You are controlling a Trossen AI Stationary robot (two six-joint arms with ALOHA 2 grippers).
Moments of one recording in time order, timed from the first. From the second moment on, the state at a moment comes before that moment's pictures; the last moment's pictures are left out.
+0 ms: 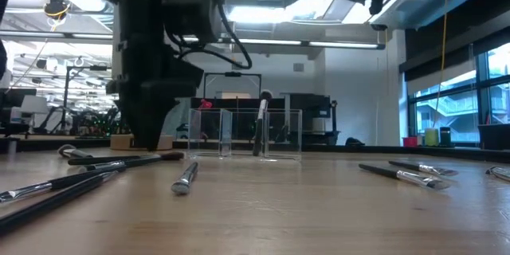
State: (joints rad) left arm -0.10 1.74 1.01 -0.80 -0.23 -0.91; right arm -0.50 0.88 0.71 0.34 0.06 0.06
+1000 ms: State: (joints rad) left arm -0.09 1.74 1.01 -0.75 -0.20 -0.85; right arm -0.50 0.95 0.74 0.30 0.06 0.10
